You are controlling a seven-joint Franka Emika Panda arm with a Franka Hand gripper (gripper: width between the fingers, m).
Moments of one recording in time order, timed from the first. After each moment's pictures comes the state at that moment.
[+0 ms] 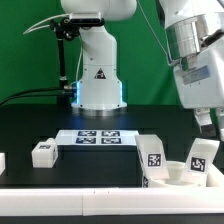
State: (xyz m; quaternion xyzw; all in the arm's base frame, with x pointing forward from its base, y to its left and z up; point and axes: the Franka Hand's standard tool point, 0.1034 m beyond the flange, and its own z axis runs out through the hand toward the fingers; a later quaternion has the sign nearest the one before) arm 0.648 0.129 0.100 -0.73 0.67 -0.03 0.15
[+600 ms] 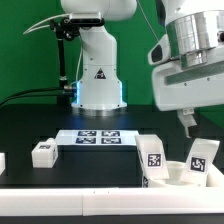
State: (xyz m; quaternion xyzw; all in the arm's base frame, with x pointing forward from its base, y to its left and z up) arm 0.653 0.116 0.106 -0.90 0.41 -0.07 0.11
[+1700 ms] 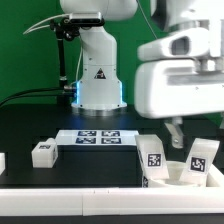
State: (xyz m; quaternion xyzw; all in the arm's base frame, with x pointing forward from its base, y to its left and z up) arm 0.638 0.119 0.083 -0.97 -0.24 -0.03 0.00
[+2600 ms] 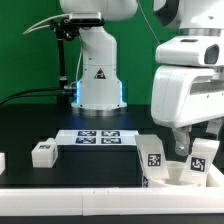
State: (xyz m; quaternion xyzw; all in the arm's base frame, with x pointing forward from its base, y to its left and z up) arm 0.643 0.105 0.081 -0.93 -0.36 -0.01 -0.03
